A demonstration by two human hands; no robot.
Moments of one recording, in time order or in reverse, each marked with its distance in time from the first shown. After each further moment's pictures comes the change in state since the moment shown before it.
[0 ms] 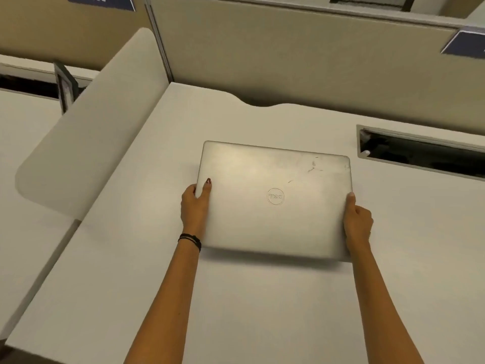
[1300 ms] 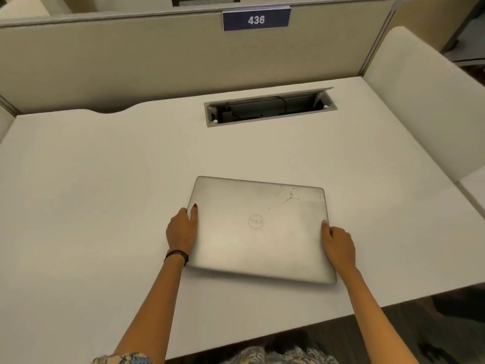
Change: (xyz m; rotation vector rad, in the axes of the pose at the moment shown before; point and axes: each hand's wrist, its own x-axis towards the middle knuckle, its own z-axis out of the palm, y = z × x) left_hand -0.228 -0.067 0.187 0.681 -0.284 0.430; right_hand -0.066 0.250 -0.277 -0.188 0.100 0.048
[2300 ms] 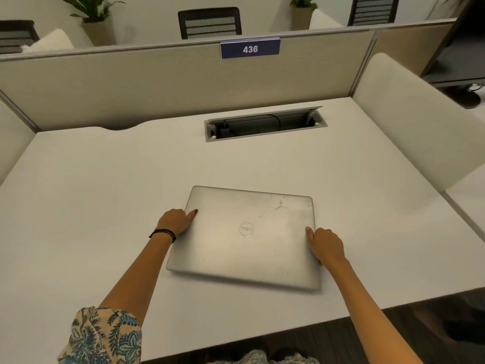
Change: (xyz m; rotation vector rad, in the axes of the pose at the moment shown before) left_hand 0.030 0.024 -0.028 0.571 -0.376 0.109; right_hand 0.023 0.002 -0.008 -0.500 -0.143 -0.170
